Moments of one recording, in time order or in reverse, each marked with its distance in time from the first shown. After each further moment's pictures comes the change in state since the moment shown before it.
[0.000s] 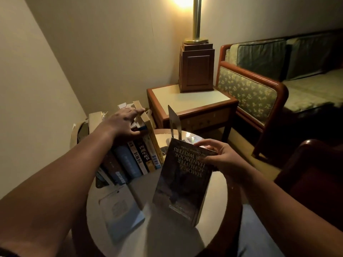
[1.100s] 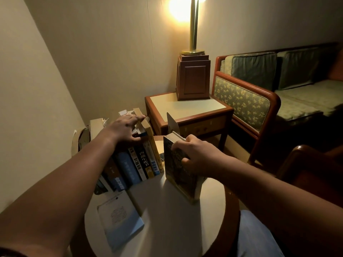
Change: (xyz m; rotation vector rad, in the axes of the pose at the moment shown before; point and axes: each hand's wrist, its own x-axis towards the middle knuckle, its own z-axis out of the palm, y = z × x) left_hand 0.005 -0.001 0.002 -0.009 -0.006 0.019; right_hand 0.020 -0.052 0.060 -1.375 0.005 -0.201
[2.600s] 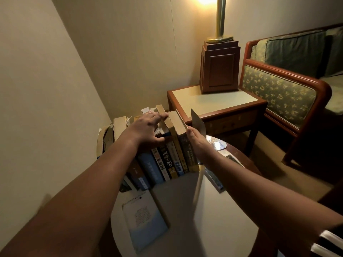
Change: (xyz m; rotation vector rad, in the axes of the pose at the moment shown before) left_hand 0.001 -0.005 0.004 -0.033 0.036 0.023; right_hand 0.112 0.008 0.085 1.145 0.058 0.101
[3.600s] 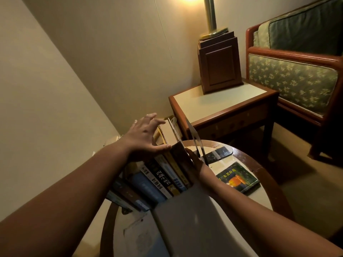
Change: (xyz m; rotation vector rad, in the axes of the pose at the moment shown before) left_hand 0.032 0.037 -0.024 0.111 -0.129 -0.015; right_hand 0.010 0.083 0.002 0.289 -0.024 0.026
